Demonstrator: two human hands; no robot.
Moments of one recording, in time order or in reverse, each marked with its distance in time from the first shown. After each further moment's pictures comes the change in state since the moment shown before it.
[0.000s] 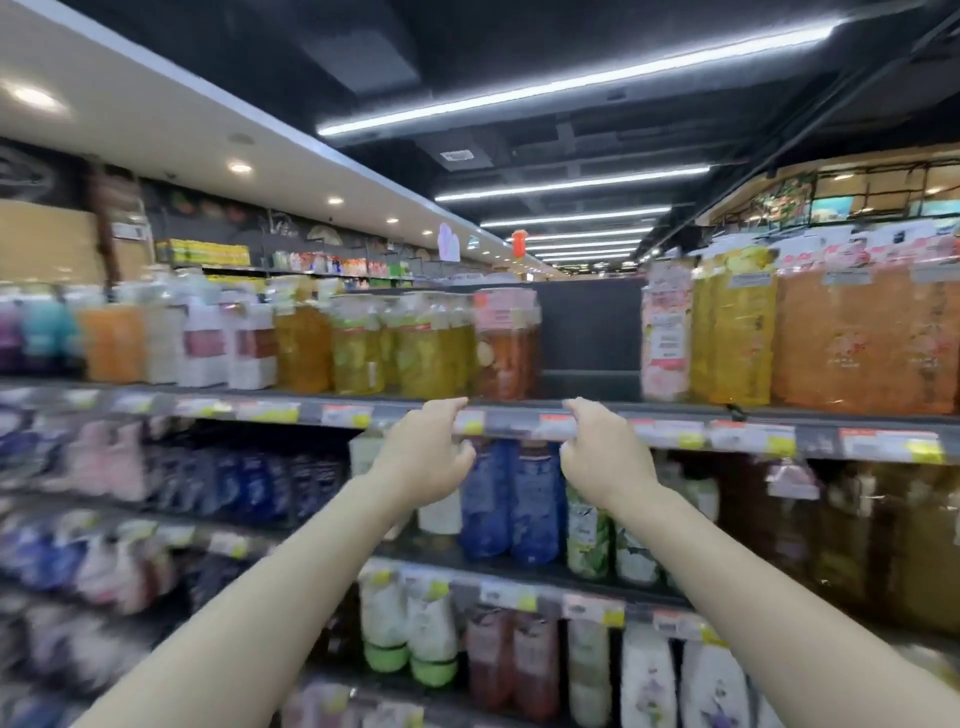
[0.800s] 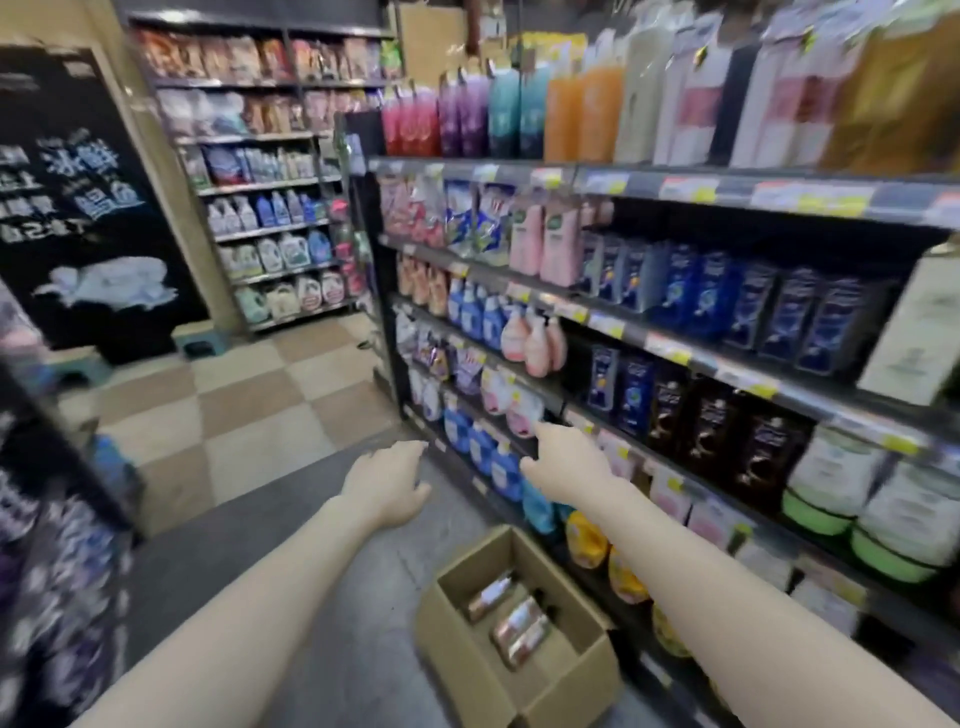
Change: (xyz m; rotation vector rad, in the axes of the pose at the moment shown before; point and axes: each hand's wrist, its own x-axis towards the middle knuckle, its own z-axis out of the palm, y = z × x) left_hand -0.452 -0.497 -0.118 0.405 -0.379 -0.854; right_hand -0.211 -0.477 0.410 0.117 -0.832 -0.470
